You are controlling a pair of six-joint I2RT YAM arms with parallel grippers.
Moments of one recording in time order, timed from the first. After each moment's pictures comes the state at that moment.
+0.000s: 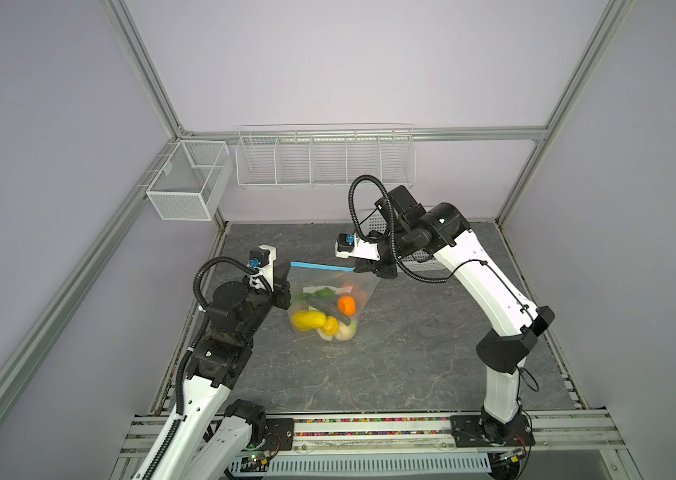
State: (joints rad) left arm -0.34 0.72 0.78 -0.16 0.08 -0.02; right arm 0.74 1.94 2.37 -1.41 -0.38 -0.83
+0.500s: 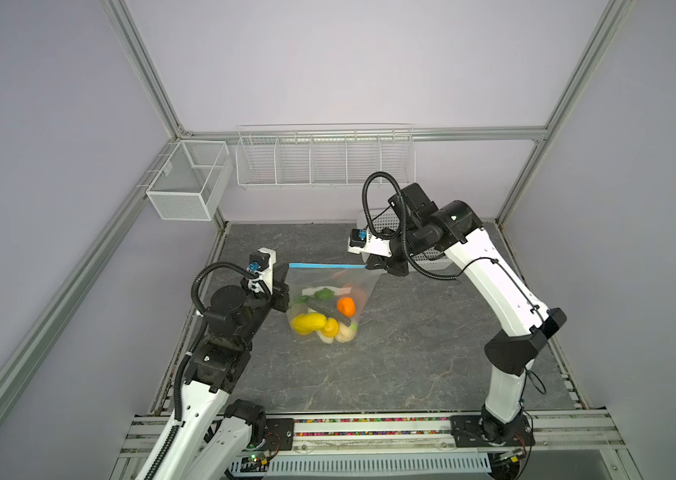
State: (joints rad) left arm -0.34 0.69 0.77 -0.16 0.08 0.03; right arm 0.68 1.89 2.30 -1.42 -0.37 -0.83
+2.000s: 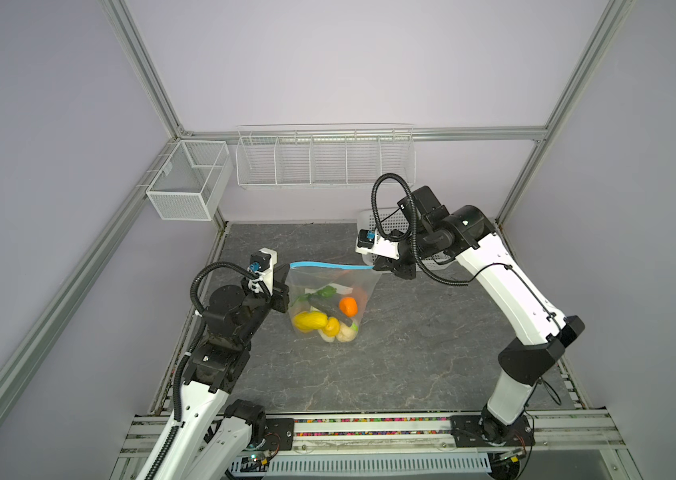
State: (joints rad) left arm -0.33 0.69 0.78 -0.18 0.12 0.04; right arm 0.68 1.79 2.18 -1.36 -0.34 -0.79
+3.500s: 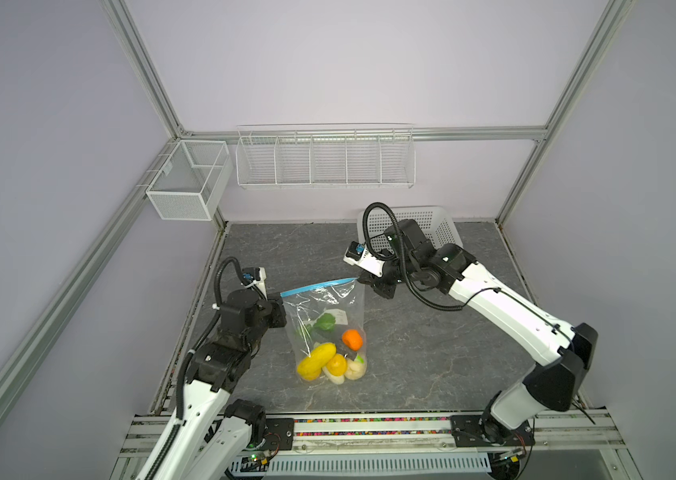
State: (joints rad) left arm -0.32 0.75 0.75 -0.50 -0.08 -0.31; right arm 0.76 1.64 1.66 -0.83 -0.27 -0.45
